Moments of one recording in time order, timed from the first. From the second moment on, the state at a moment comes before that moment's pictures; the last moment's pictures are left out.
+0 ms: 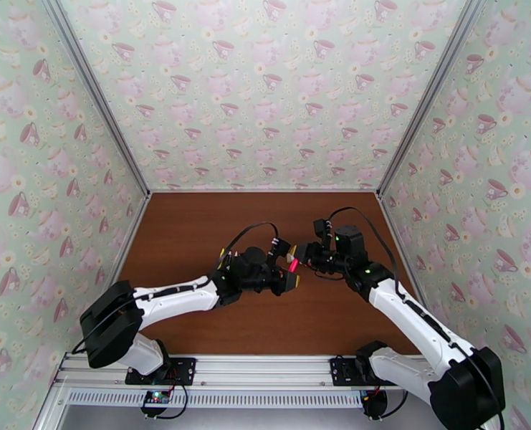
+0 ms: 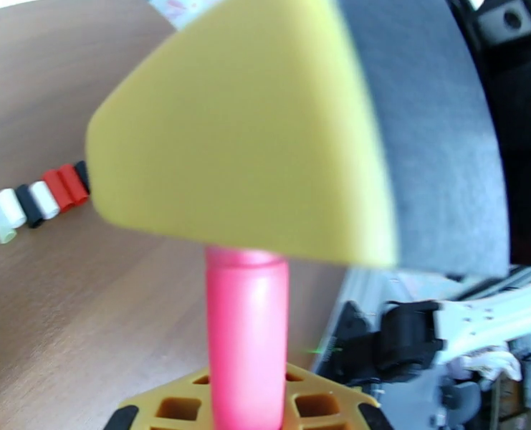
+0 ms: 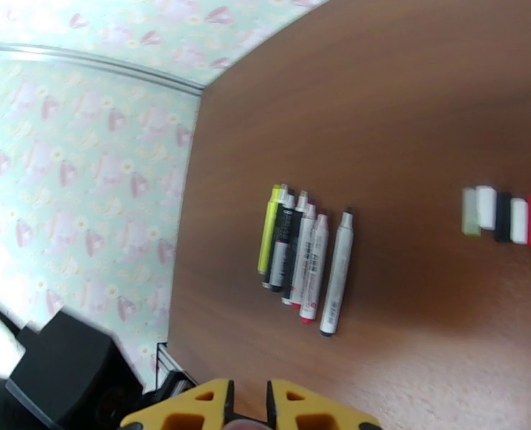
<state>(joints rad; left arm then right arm) -1.00 1.54 0.93 0.16 0.22 -0.58 0.39 1.09 0.82 -0.29 -0.52 0.80</state>
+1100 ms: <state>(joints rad) -1.01 1.54 0.93 0.23 0.21 -0.56 0.30 1.09 0.83 -0.29 -0.67 0.72</state>
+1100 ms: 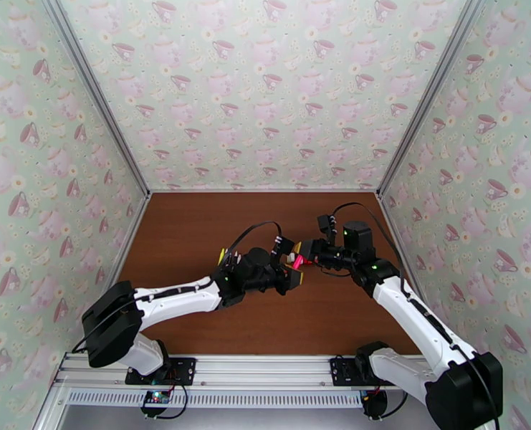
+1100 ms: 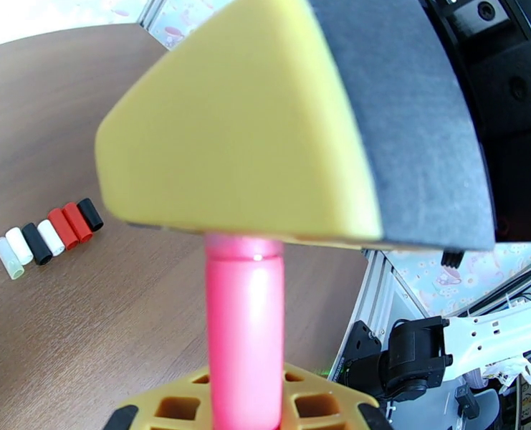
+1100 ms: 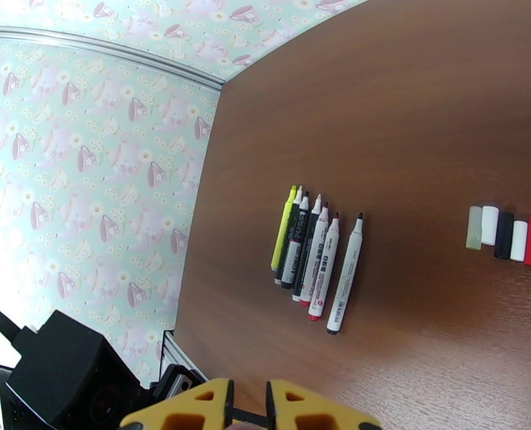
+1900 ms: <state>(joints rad) -1.01 1.39 0.84 0.10 0.21 -0.56 0.24 1.07 0.79 -0.20 -0.54 0.72</state>
